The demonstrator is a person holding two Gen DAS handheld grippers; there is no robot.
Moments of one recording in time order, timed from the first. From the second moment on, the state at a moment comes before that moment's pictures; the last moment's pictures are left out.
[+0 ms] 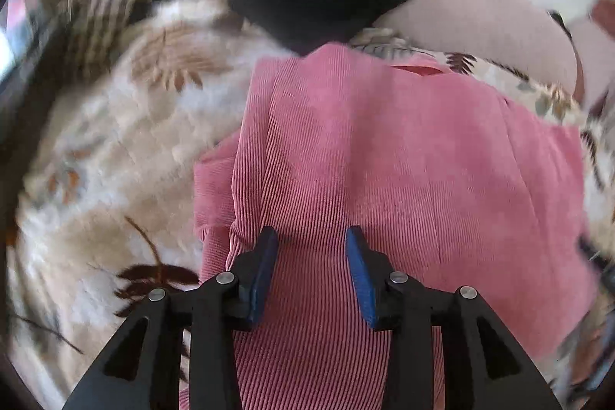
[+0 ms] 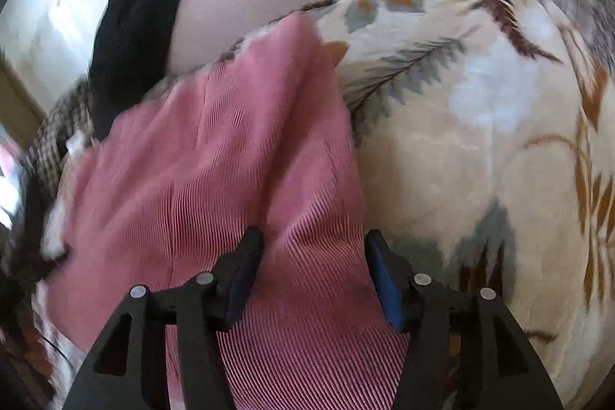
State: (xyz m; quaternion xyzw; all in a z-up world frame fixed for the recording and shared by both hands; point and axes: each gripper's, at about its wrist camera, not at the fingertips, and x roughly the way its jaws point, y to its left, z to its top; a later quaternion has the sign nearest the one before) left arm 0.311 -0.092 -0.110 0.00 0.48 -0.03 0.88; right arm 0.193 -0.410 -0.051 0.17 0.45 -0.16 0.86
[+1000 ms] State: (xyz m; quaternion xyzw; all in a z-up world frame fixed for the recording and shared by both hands) left arm 0.348 0.007 -0.081 -0.23 0.52 -0.10 0.82; right arm 0.201 -0.310 -0.017 0.00 0.38 -0.11 0.92
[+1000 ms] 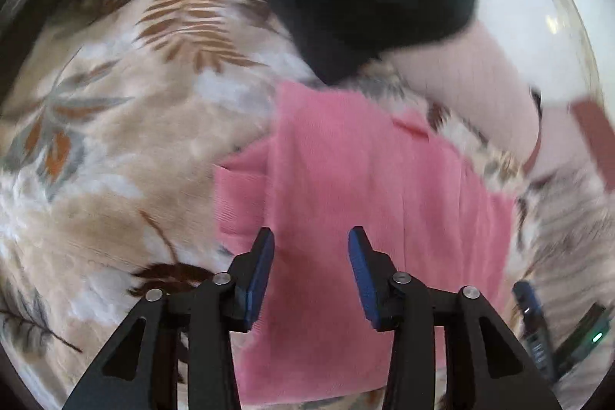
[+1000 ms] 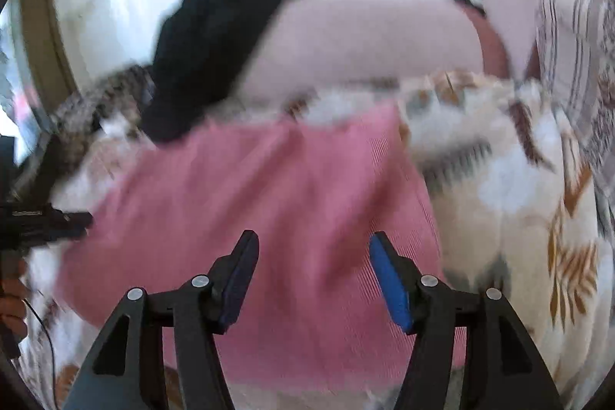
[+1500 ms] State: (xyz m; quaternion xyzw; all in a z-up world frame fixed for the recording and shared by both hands) left arm 0.369 0.033 -0.131 -0.35 0.55 -0.13 0.75; right arm 0.231 -0.313 -0.070 -0.02 0.46 -0.12 0.88
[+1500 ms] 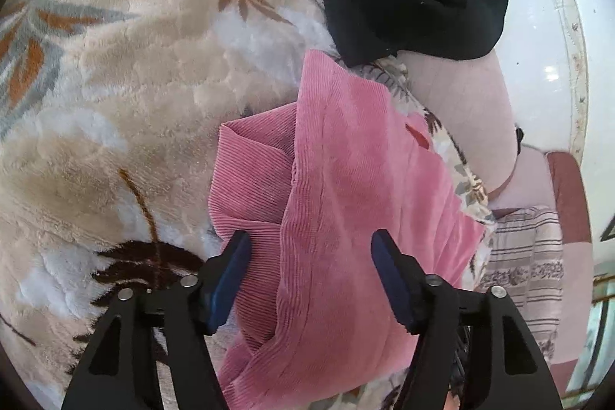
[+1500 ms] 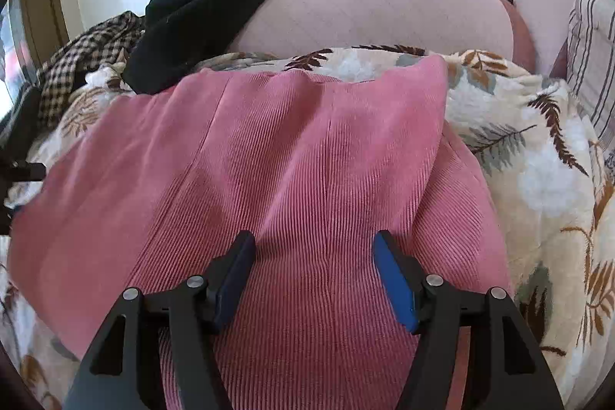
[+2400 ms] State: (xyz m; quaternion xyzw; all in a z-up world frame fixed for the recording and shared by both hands) left arm 0.395 0.004 -0.150 -0.29 0.58 -0.14 0.75; right arm 0.223 -0.315 -0.057 0.06 0.44 -0.05 0.89
